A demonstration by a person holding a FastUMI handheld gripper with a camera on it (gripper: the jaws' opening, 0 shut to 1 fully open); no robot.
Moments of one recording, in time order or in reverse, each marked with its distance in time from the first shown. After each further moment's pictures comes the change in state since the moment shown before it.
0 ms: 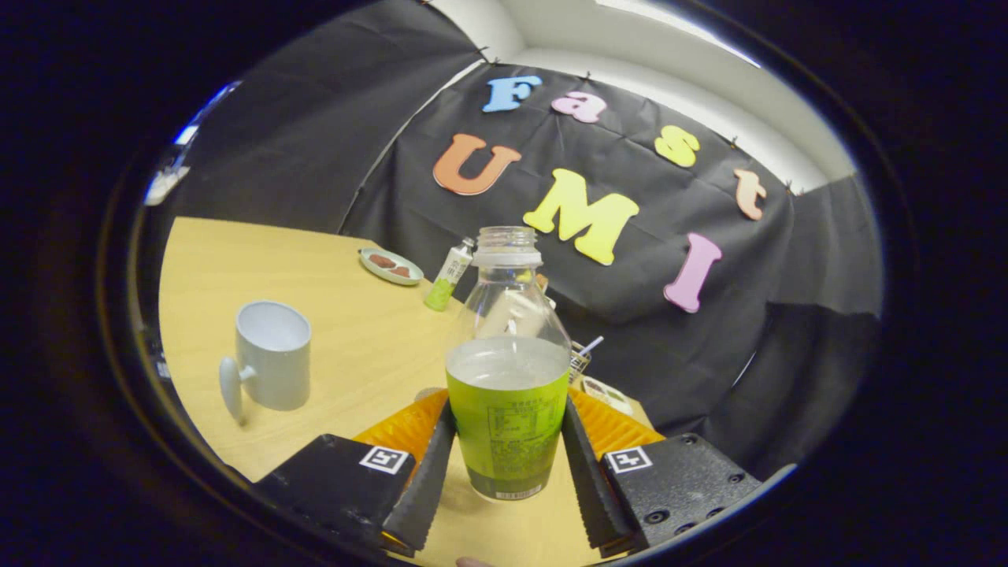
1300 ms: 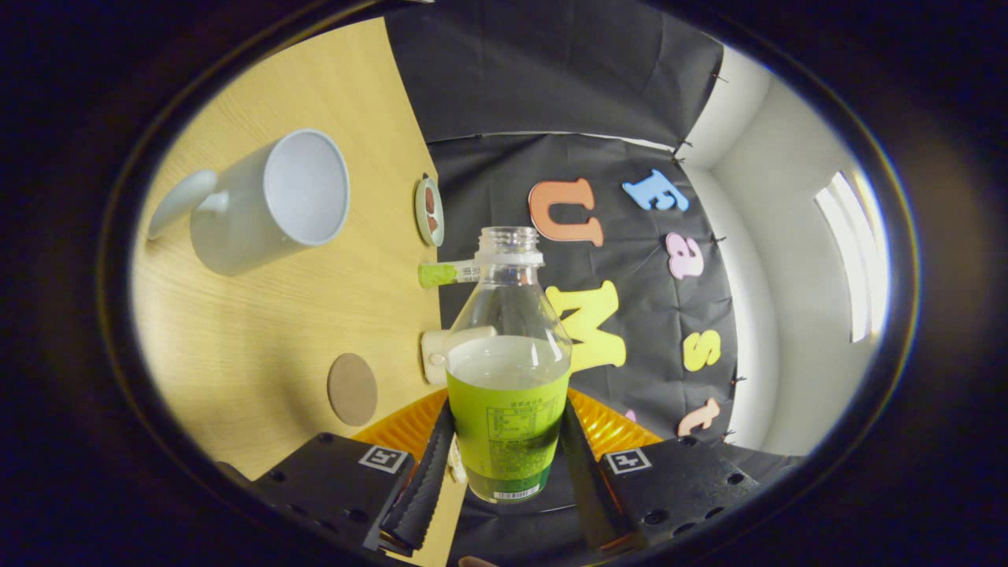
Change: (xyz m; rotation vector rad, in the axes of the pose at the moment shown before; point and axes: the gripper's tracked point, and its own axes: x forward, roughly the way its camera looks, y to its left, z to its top) arm 0.014 0.011 0.059 -0.874 -0.144 -0.250
